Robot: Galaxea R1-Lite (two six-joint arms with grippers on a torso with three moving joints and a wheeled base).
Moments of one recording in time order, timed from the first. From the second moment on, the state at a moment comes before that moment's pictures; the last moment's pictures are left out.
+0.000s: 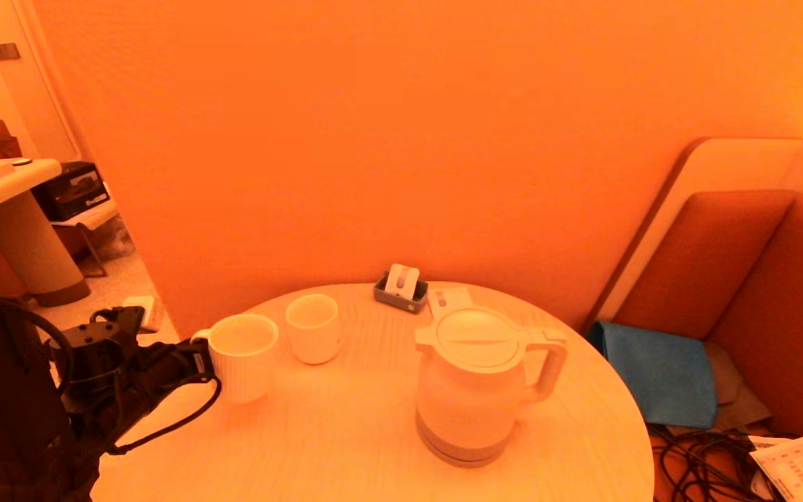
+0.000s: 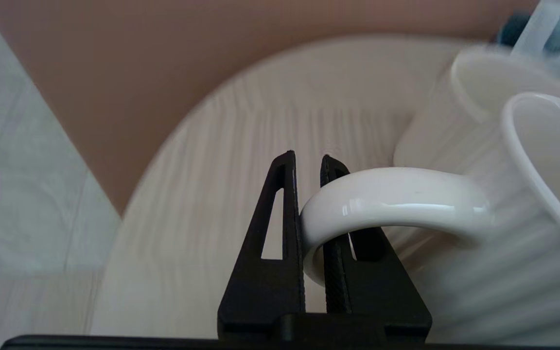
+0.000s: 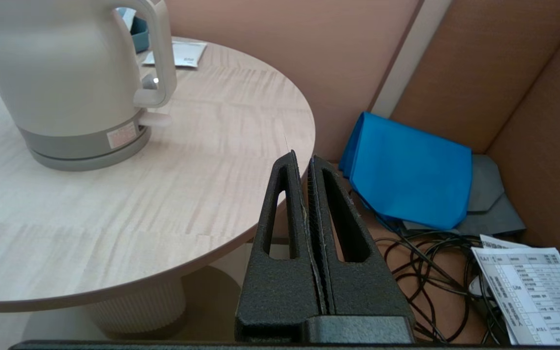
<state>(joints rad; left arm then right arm) 0.03 2.12 -0.39 -1.52 -0.16 -0.12 0.01 0.00 0.00 0.00 0.02 -0.06</state>
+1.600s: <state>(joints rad) 0.04 2.10 -1.06 -0.92 -0.13 0.09 0.01 0.00 0.00 0.00 0.02 -0.06</state>
